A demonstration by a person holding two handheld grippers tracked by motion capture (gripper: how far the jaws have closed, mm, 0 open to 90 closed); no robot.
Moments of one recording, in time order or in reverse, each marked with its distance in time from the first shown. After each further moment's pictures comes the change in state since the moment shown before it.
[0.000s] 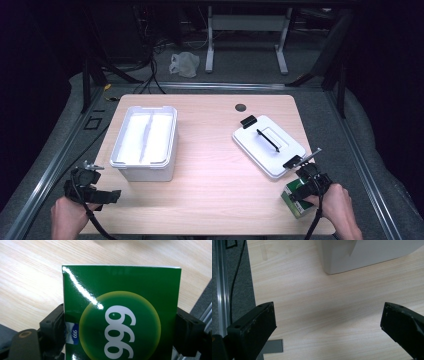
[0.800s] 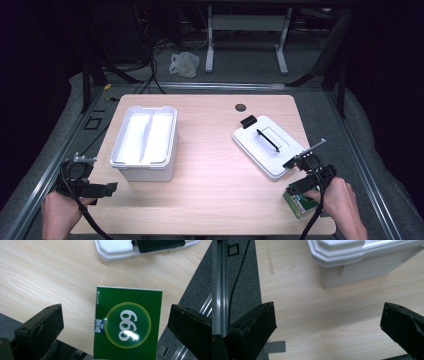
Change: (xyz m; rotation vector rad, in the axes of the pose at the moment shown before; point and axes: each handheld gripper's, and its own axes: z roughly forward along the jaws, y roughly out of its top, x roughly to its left) left arm 0.001 0.019 -0.039 -0.063 -0.018 -0.022; right arm 0.020 0.009 -0.051 -0.101 -0.022 -0.015
